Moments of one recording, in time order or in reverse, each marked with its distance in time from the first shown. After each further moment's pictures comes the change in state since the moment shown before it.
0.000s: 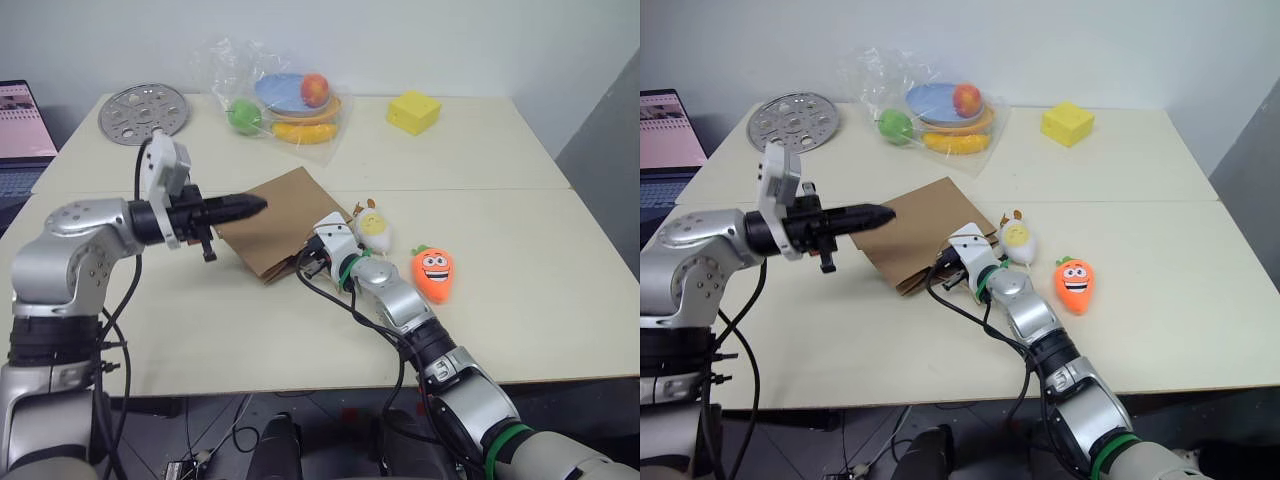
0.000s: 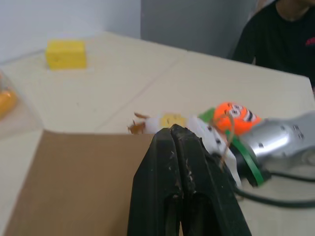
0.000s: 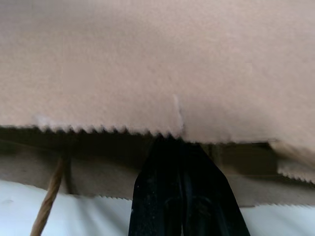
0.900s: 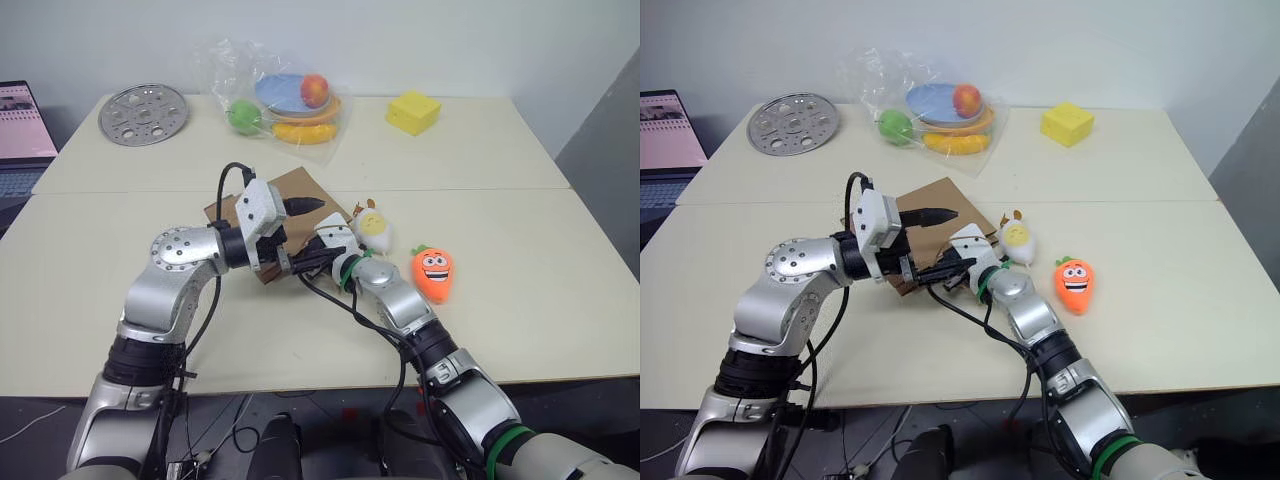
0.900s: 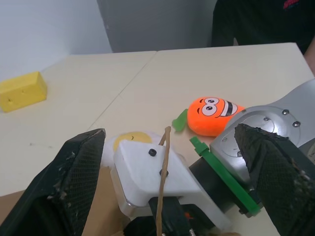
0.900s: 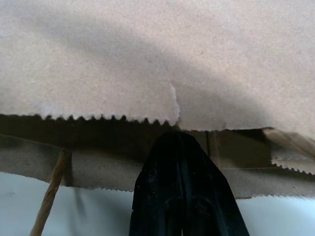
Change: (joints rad) left arm 0.032 -0.274 -0.208 -0.094 0.255 -0.348 0.171; right arm 0.011 0.003 0.003 -0.030 -0.004 0.026 0.005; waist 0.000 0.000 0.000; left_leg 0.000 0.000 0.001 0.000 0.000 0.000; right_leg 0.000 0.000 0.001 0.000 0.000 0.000
